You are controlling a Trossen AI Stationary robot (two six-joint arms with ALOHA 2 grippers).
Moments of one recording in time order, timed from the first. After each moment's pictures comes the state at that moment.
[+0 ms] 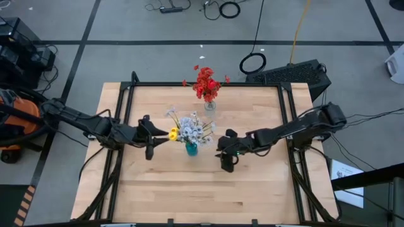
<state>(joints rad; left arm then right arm) -0.34 0.82 0.69 -0.31 -0.42 -0.43 0.21 1.56 0.89 -0.13 0.13 0.41</state>
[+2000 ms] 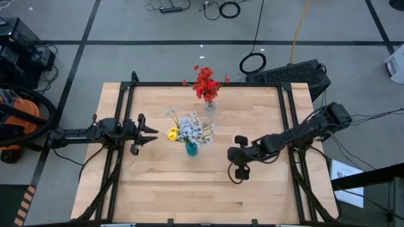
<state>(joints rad) 0.04 0.00 0.01 0.03 0.12 -0.10 0.35 1.49 0.89 -0.44 0.15 0.37</state>
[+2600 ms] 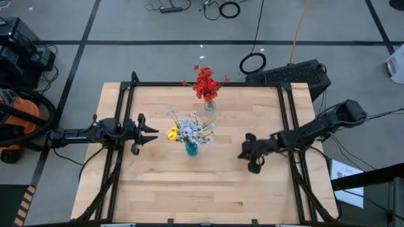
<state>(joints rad) 0.04 0.01 0.01 0.03 0.10 -0.10 0.28 1.23 0.38 0.06 0.06 0.36</state>
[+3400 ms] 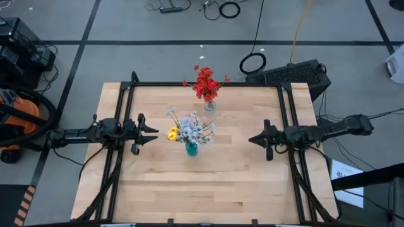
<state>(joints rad) 0.04 0.01 0.00 0.03 0.10 -0.10 0.17 0.30 0.02 0.05 0.19 0.29</state>
